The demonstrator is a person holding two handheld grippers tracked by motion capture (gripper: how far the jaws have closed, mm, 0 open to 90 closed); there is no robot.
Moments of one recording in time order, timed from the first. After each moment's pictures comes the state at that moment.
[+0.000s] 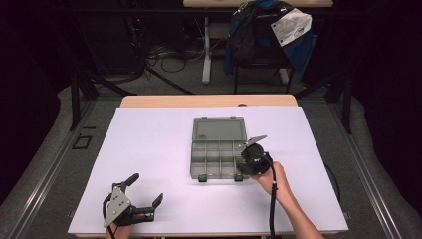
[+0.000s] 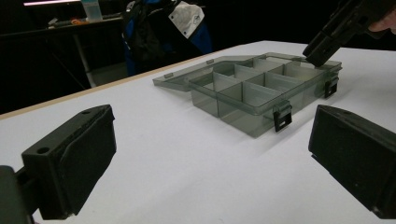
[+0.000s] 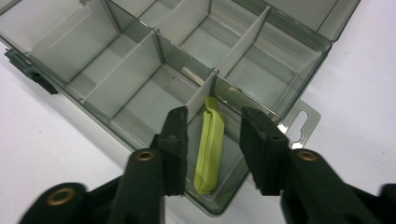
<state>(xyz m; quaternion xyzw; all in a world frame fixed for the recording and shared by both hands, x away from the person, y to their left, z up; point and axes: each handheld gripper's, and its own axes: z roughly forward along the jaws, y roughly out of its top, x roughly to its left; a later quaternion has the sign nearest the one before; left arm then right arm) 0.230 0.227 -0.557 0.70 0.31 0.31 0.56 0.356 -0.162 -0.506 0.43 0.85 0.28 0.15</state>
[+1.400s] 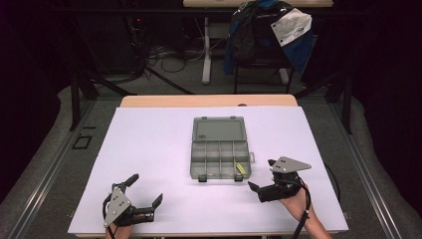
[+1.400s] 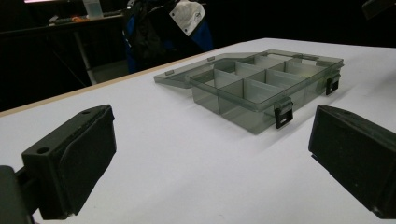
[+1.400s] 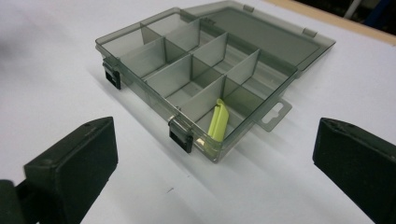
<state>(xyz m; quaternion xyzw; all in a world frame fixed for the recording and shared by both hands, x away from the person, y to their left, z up) 0.230 0.227 -0.558 0.70 0.32 0.31 0.56 0.282 -0.227 -0.503 0.34 0.80 0.44 0.21</state>
